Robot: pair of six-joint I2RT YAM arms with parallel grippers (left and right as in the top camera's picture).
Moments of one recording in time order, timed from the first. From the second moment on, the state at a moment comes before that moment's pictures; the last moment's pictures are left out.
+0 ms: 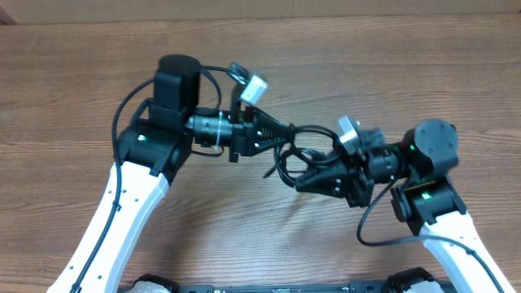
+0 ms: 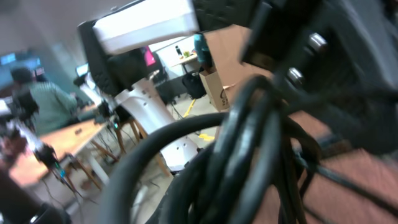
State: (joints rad) left arm -0.31 1.36 1.26 -0.47 1.24 -0.18; right arm 0.28 1.08 0.75 0.40 -1.51 0.45
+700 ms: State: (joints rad) left arm -0.18 1.17 1.26 -0.61 0.98 -0.11; right arm 0.16 1.19 0.75 0.28 -1.40 0.70
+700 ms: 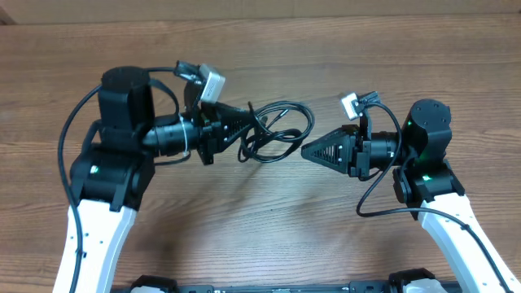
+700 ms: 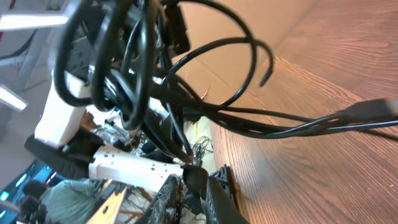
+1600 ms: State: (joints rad) left arm -0.33 1.13 1.26 -0.77 0.40 -0.25; right arm 0.16 0.90 0.78 -0.48 -0.81 0.62
